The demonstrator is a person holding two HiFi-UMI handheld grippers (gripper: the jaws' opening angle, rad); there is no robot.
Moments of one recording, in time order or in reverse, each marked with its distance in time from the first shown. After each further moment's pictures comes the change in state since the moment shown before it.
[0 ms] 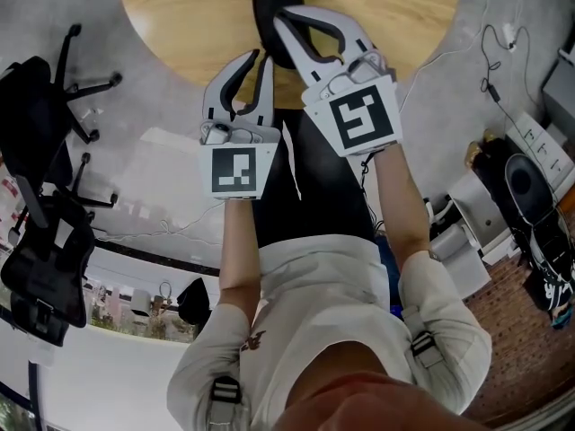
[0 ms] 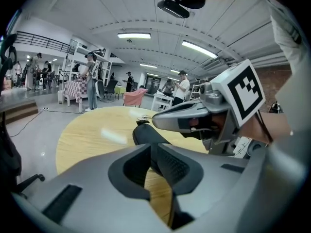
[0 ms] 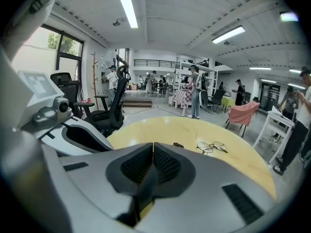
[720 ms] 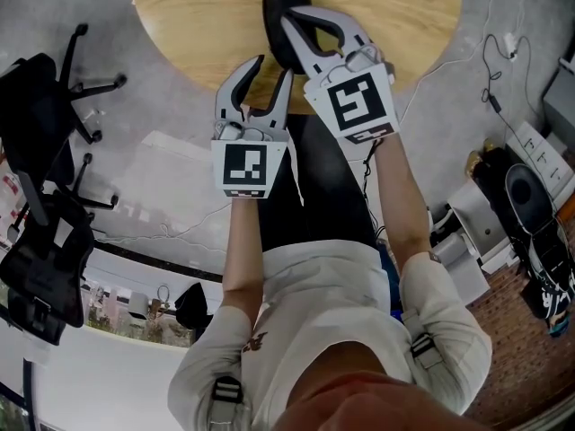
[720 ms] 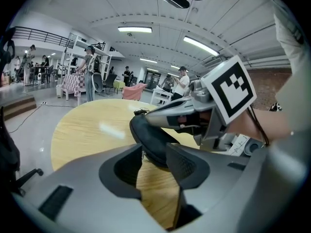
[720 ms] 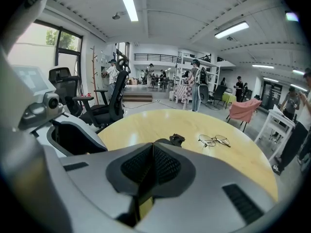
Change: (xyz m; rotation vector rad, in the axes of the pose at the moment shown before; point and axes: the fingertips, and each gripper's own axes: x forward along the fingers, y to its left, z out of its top) left arm 0.005 -0.006 -0.024 0.002 0.067 -0.034; right arm 0.022 -0.003 -0.020 0.017 0.034 0.005
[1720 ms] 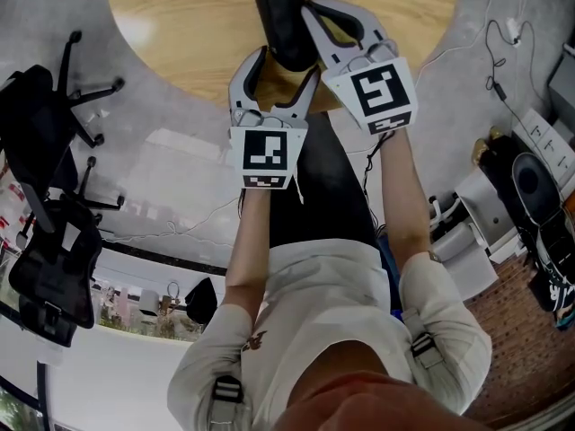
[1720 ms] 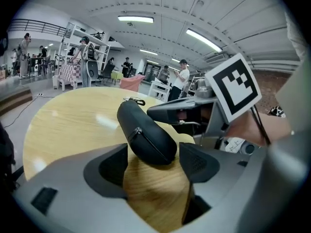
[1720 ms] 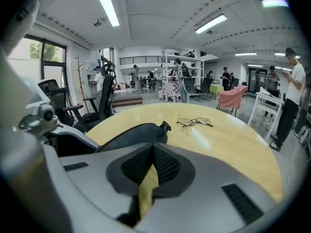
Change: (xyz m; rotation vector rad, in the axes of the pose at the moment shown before) left arm 0.042 -0.035 -0.016 -0.041 0.091 -0.037; right arm -0.020 -0.043 -0.041 0.172 -0.015 -0.070
